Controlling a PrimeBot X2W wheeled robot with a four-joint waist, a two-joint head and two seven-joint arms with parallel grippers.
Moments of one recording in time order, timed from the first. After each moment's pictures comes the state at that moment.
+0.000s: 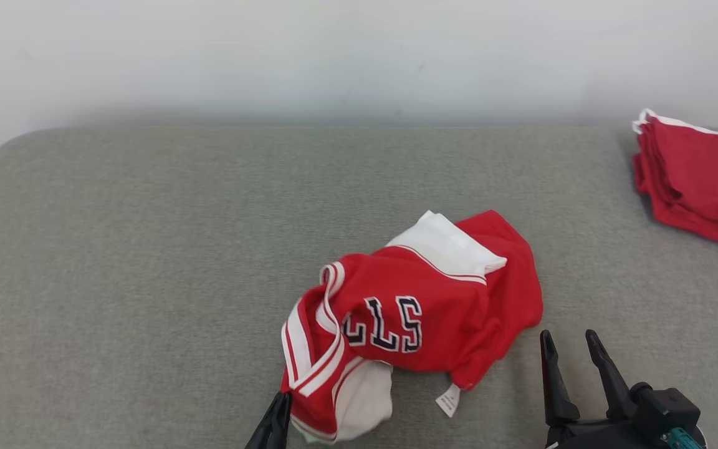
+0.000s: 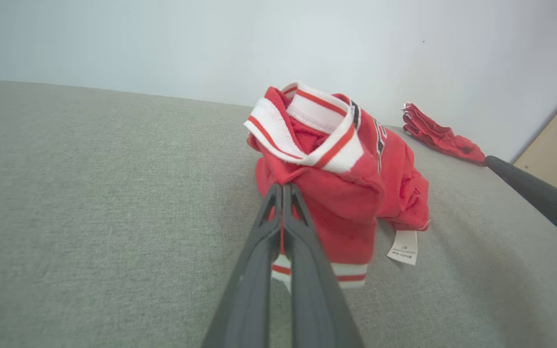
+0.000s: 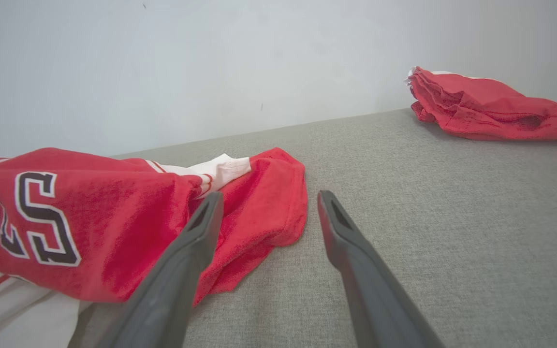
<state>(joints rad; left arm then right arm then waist) 0.10 0.07 -0.29 0.06 -0.26 -0.13 -0.24 -0.02 -0.05 0.00 0.23 0.20 0.13 -0.26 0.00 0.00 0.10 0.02</state>
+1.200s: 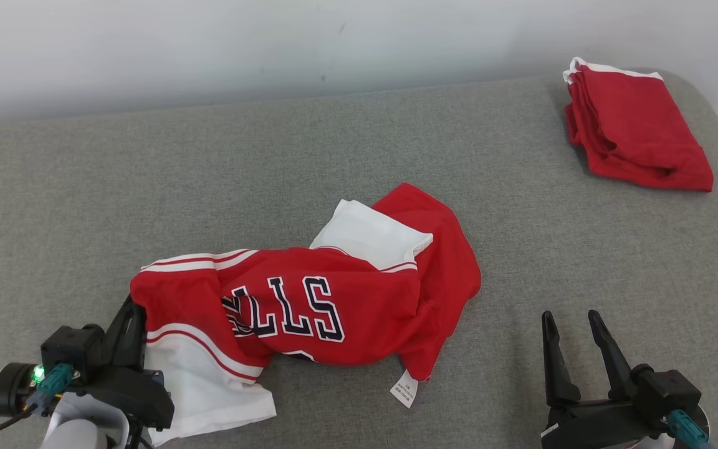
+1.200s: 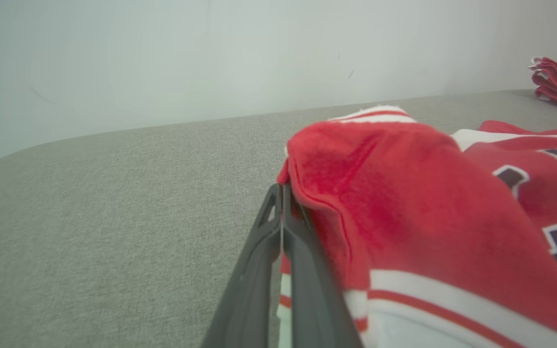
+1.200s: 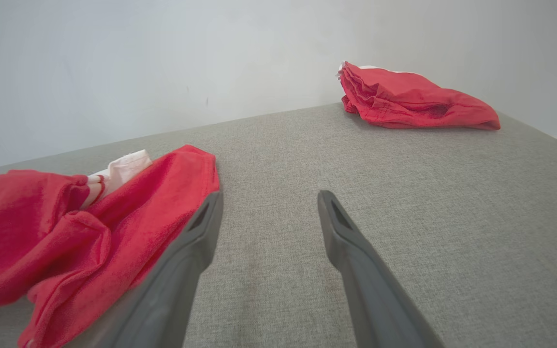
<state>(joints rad) -0.32 0.29 -0.16 0.47 -0.30 -0.12 -0.25 -0.06 -0.05 -0.02 0.24 0.17 0.13 -0.26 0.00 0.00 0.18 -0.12</state>
